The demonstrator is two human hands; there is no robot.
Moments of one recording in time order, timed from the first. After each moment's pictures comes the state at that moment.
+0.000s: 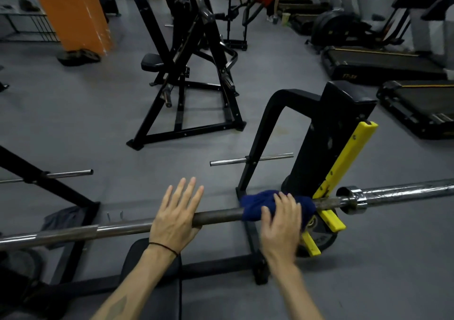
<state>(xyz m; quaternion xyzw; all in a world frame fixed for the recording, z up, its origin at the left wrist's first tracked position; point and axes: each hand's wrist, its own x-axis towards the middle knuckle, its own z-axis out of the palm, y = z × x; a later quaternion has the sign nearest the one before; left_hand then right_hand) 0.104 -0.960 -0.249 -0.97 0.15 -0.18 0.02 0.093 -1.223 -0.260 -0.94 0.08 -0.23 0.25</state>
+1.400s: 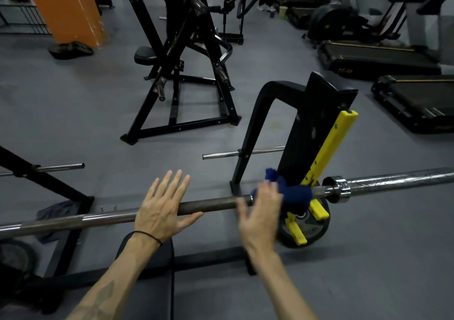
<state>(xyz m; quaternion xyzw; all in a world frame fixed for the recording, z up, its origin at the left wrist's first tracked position) 0.102 -0.963 -0.245 -0.98 0.14 -0.17 0.01 0.088 -1.212 -0.261 -0.94 0.05 -0.20 0.26</state>
